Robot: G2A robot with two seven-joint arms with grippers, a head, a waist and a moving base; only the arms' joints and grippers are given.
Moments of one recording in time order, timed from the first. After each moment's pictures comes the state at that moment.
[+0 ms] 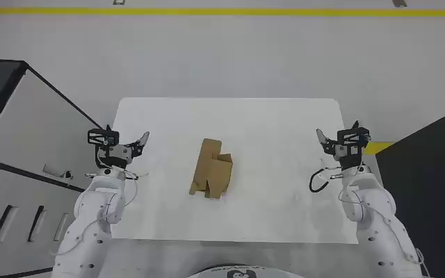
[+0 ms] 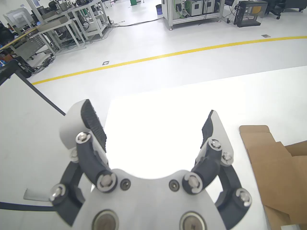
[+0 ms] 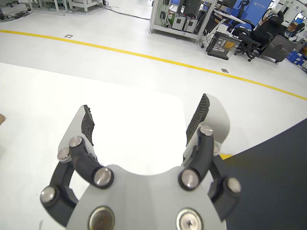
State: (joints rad) left arm 1.73 -1.15 -1.60 -1.80 1.33 0.00 0.00; right arm -1.73 -1.15 1.60 -1.80 -1.33 0.00 0.00
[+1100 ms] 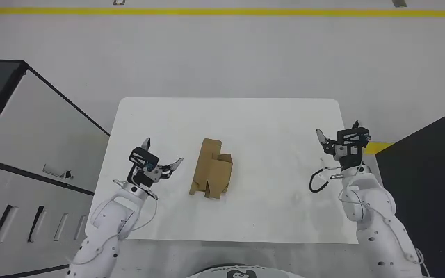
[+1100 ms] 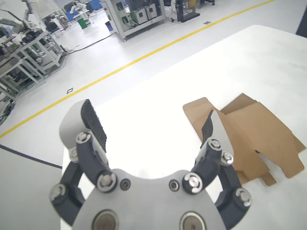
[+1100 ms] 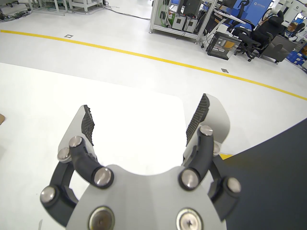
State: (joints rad) left arm 1.81 -1.14 -1.48 -1.80 1.60 -0.23 0.17; right arm -1.73 -1.15 1.60 -1.80 -1.33 0.00 0.00
